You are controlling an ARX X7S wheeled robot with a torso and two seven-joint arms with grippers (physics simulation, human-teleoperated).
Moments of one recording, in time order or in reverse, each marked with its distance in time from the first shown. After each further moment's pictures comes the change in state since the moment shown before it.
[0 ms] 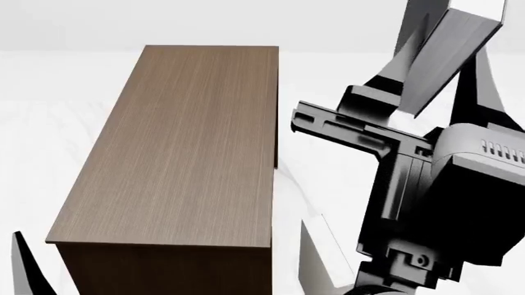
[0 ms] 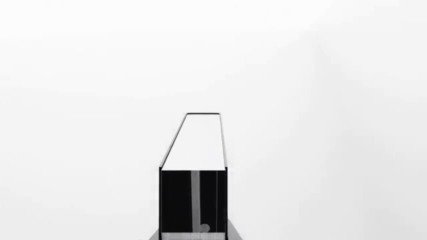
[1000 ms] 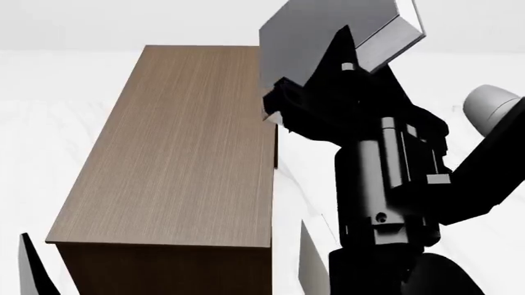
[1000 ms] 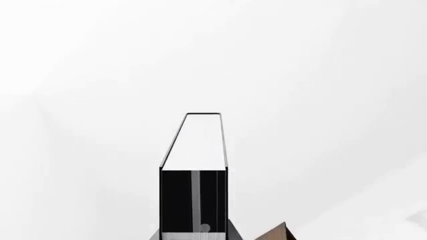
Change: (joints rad) left arm -0.004 -0.012 0.019 -0.002 -0.004 -0.010 -0.005; right arm -0.007 -0.151 0.217 0.116 0.674 -0.110 -0.118
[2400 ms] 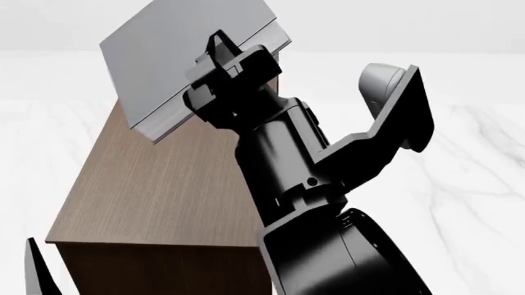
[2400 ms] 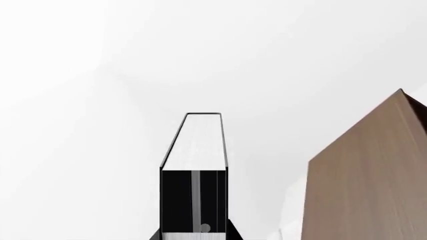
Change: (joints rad) left arm 0.000 -0.016 0.023 -0.012 0.000 0.005 -0.016; right arm 0.082 -0.155 -0.062 0.180 0.418 -0.061 -0.040
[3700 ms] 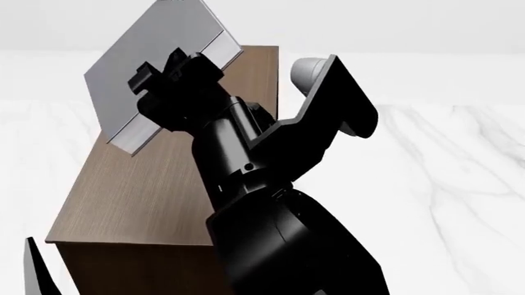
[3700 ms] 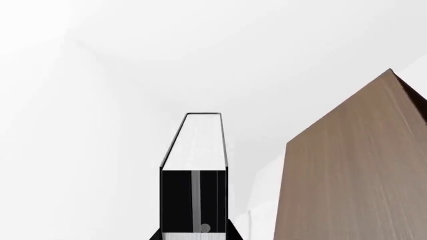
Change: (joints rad) left arm -0.005 -0.015 0.011 0.001 -0.011 -0.005 -0.013; right arm 0.080 -0.023 -0.182 0.158 -0.085 -0.049 0.003
